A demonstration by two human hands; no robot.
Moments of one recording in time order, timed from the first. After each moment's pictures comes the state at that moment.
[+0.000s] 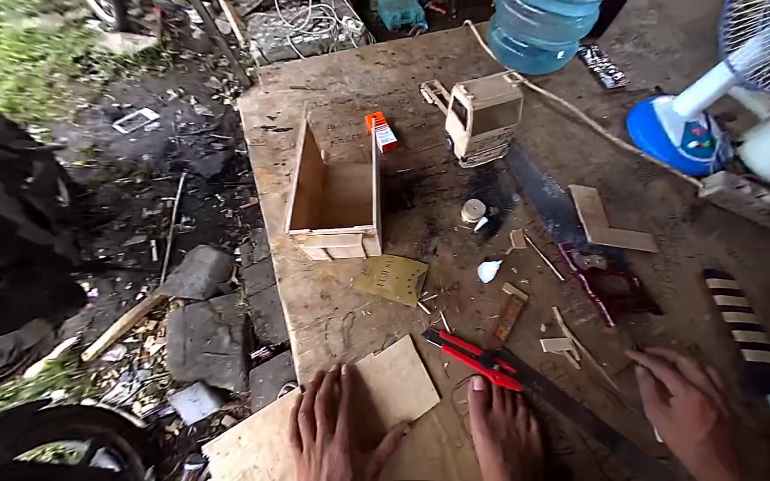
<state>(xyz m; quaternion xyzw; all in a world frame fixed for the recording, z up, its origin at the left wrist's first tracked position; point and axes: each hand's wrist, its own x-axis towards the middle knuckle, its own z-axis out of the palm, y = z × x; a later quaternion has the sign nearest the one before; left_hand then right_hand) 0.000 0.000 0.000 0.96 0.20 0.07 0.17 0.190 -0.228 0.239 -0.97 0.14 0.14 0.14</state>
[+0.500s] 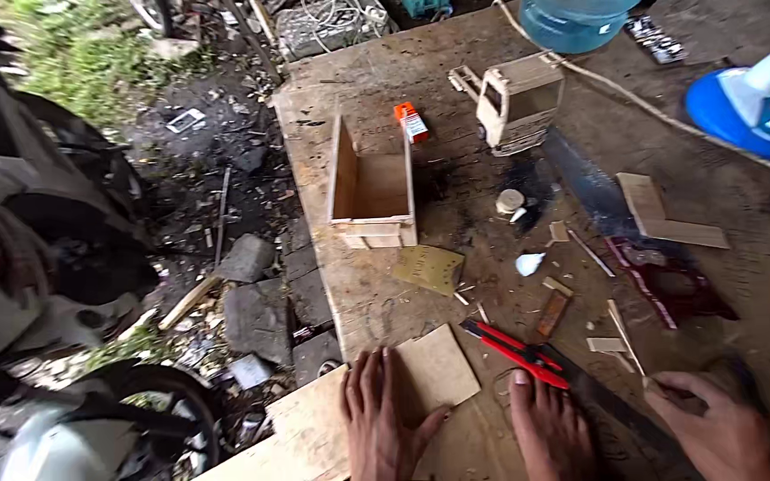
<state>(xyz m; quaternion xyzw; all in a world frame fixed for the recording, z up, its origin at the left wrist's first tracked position) 0.004 -0.003 0.002 0.96 0.21 0.10 0.17 0.167 -0.331 0.118 -0.97 0.01 0.07 0.21</state>
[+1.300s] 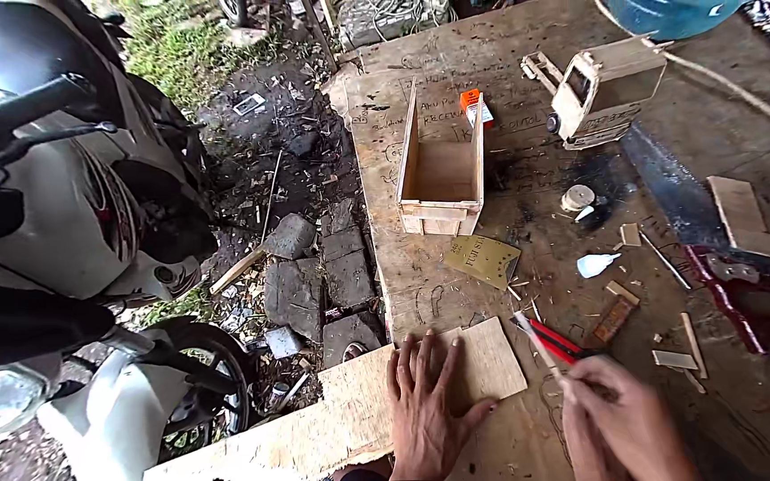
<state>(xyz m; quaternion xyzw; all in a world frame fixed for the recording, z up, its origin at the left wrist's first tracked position) 0.004 -0.007 0.007 0.96 0.19 0.08 0.17 0.140 -0.208 0.106 -0.91 -0.08 0.20 0.34</state>
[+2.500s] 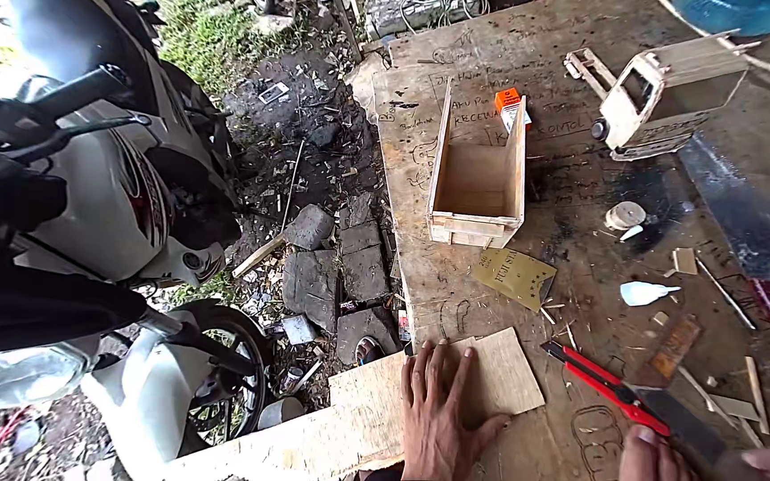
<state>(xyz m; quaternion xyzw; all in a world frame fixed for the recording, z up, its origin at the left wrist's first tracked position) 0.005 0.011 0.003 0.96 0.19 0.09 0.19 0.183 -0.275 0.151 -0.83 -0.07 0.37 0.41</state>
